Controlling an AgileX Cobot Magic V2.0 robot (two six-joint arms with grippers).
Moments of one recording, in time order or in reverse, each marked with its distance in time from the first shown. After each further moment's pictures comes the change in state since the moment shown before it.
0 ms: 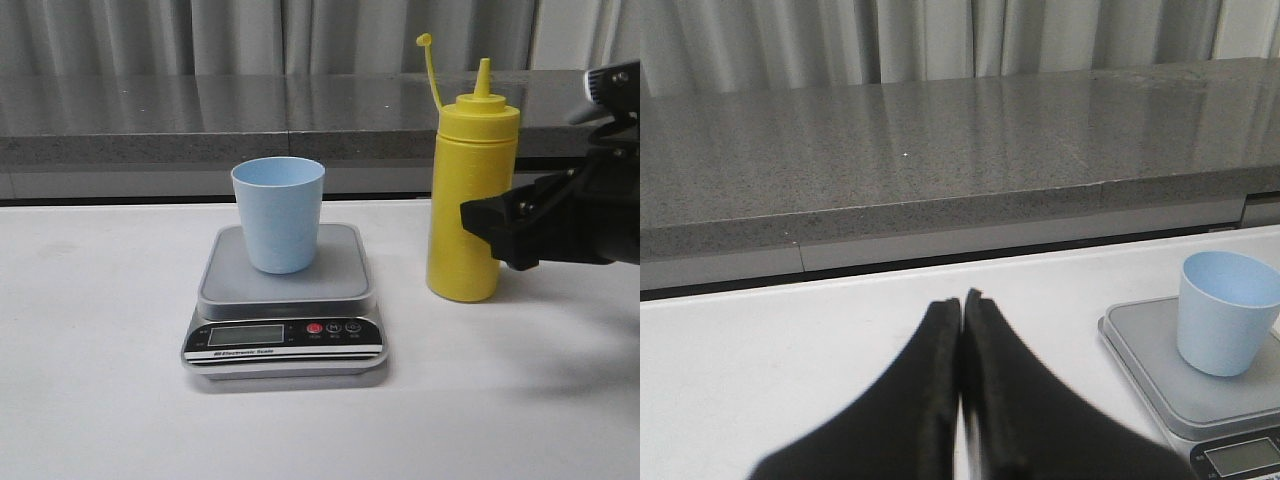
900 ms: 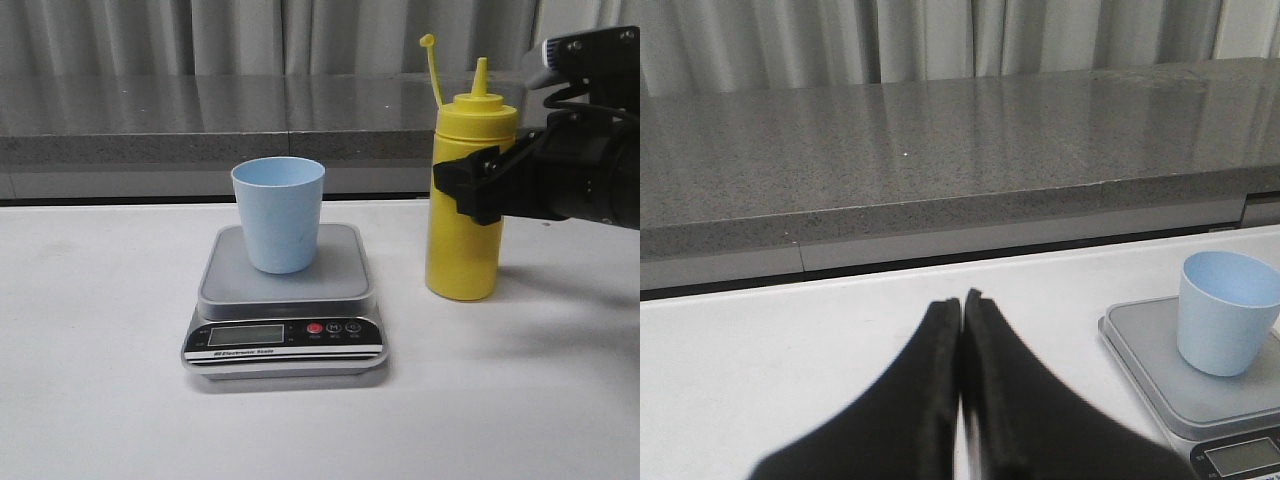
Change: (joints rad) left arm 0.000 0.000 0.000 0.000 0.000 0.000; right arm 0.000 0.067 -0.162 -0.027 0.042 0.033
